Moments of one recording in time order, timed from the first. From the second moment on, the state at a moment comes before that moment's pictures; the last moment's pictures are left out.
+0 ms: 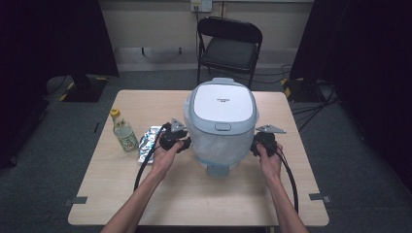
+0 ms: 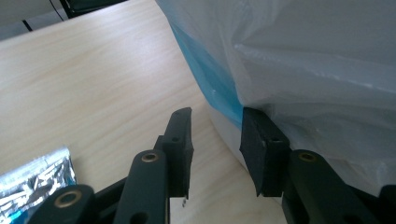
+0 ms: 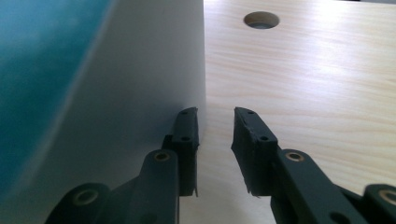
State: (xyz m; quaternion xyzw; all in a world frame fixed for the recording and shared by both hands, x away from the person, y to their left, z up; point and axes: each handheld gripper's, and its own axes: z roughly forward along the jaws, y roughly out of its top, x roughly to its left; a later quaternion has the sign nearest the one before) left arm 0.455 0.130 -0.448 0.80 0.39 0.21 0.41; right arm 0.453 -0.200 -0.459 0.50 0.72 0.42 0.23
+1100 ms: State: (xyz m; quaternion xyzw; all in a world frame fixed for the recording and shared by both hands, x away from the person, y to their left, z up) left arm 0.477 0.152 -0.457 0.76 0.47 0.22 0.40; right arm 0.471 -0.201 -0.451 0.52 0.69 0.41 0.28
